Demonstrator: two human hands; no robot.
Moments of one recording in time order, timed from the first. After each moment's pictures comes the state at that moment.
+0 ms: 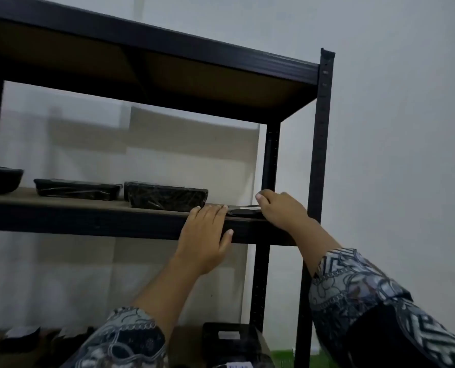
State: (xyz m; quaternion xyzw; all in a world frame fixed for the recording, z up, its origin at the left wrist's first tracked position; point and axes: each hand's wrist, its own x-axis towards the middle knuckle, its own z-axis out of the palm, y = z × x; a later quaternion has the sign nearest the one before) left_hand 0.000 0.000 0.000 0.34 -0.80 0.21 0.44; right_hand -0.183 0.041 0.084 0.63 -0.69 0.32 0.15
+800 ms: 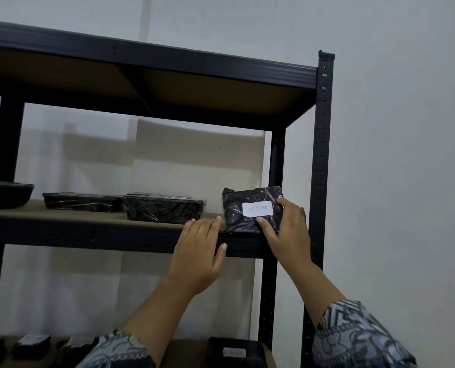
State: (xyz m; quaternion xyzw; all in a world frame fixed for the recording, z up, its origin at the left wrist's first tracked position) left_hand -0.009 -0.003 -0.009 0.36 -0.76 0.26 0.46; right_hand -0.206 0.027 0.033 0.60 -0.52 0.57 0.22
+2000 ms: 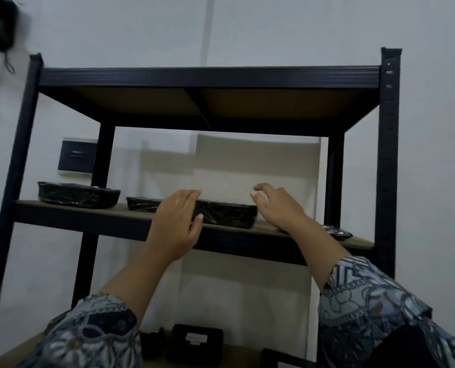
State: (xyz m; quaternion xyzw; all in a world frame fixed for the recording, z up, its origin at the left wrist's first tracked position) left_hand 0.133 0.019 0.036 0.44 -0.70 0.32 0.47; right_hand -0.098 0.011 0.105 0.75 -0.54 0.37 0.07
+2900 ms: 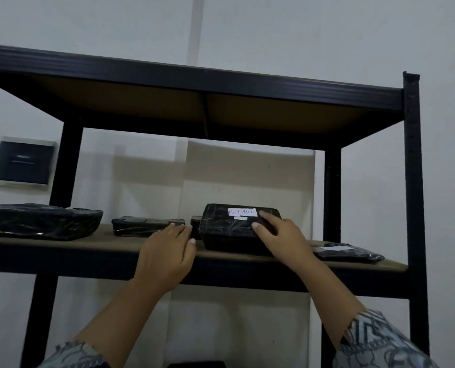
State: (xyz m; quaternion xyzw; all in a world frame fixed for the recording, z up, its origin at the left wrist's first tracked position) left_hand 0.201 -0.055 0.032 0.48 -0.72 0.26 0.43; right_hand -0.045 -0.022 0.080 0.67 -0.59 0.46 0.04
